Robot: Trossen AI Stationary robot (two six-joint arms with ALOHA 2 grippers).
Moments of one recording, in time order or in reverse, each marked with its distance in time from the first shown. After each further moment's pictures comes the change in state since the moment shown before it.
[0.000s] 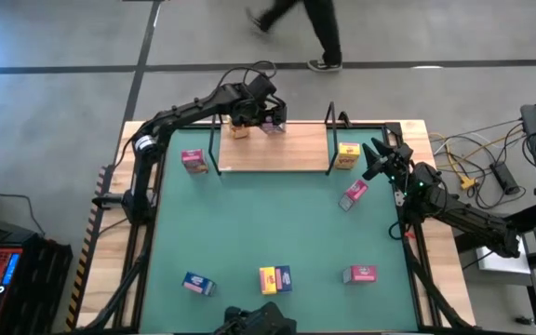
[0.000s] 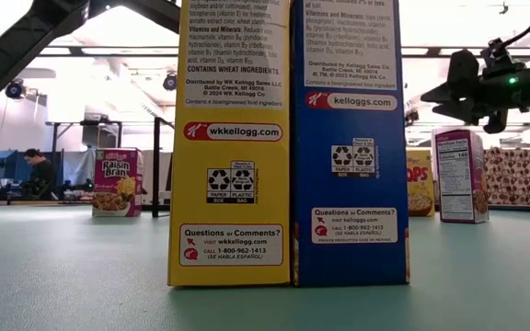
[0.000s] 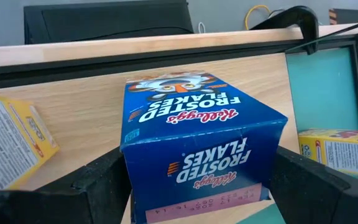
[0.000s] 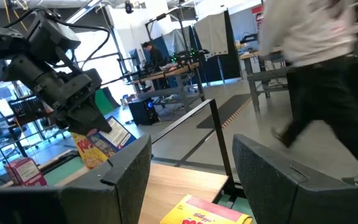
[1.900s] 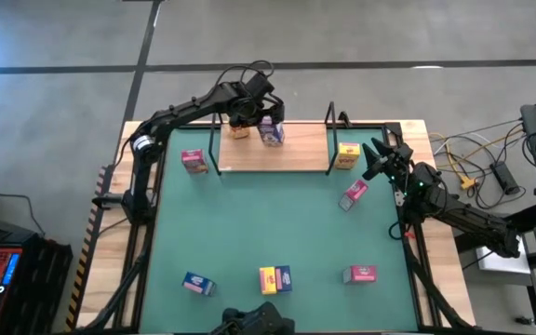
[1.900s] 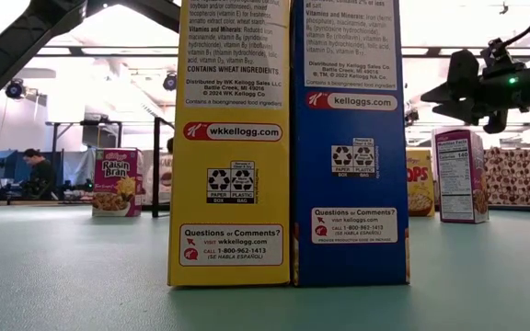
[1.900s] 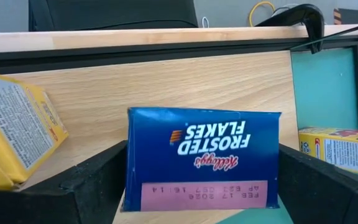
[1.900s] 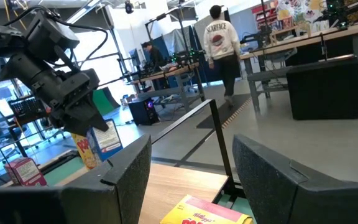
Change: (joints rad) left arm 0.008 -0.020 -0.001 -0.032 0.019 -0.029; right arm 0.000 0.000 0.000 0.000 0.000 0.000
